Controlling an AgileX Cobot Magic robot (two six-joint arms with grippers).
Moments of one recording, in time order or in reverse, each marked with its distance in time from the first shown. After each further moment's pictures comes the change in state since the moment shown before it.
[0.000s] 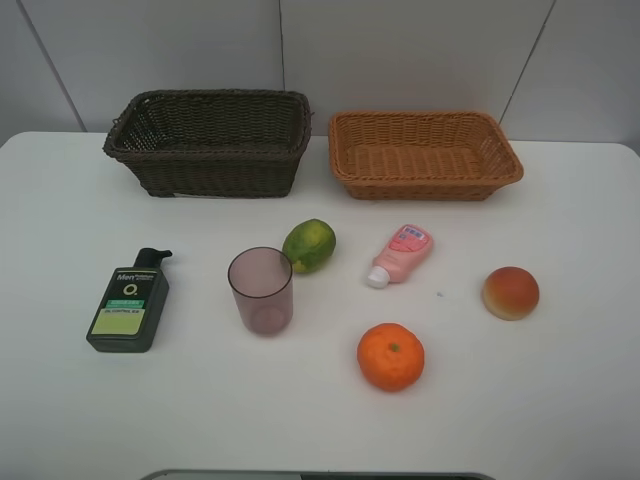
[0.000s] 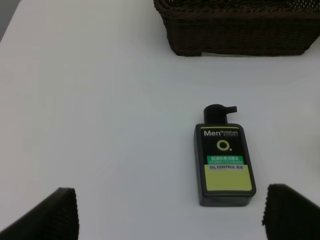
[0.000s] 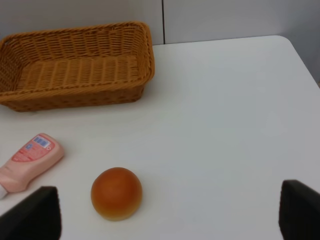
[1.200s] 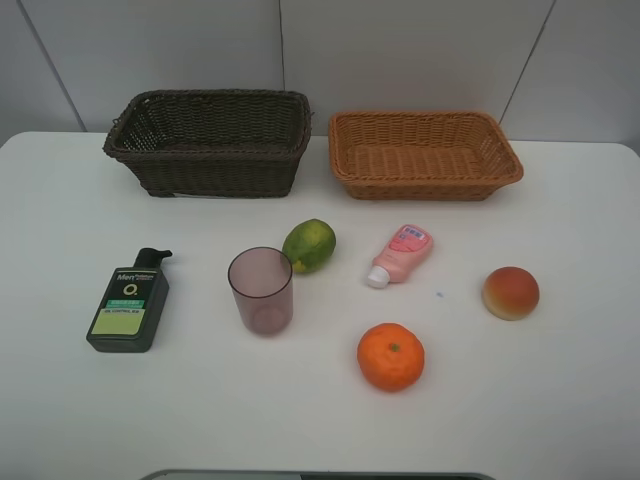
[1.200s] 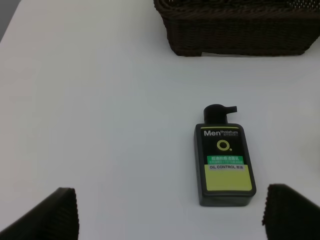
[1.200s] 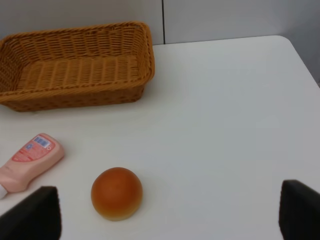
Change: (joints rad) left arm 0.000 0.000 0.000 0.000 0.000 0.000; right arm 0.000 0.000 0.000 0.000 0.000 0.000
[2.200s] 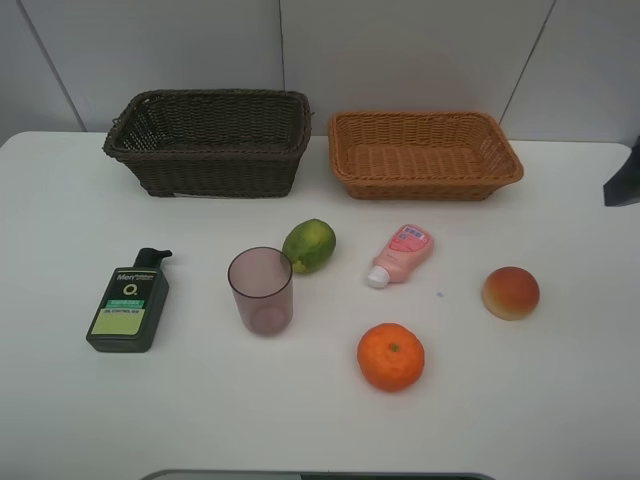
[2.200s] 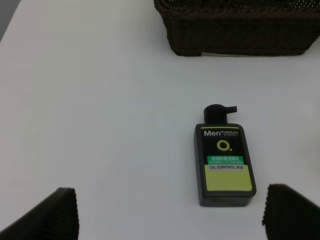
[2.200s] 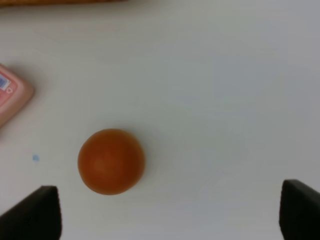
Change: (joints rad) left arm 0.000 0.000 0.000 0.000 -0.001 0.000; right arm 0.000 1.044 -0.254 0.033 -0.177 0.000
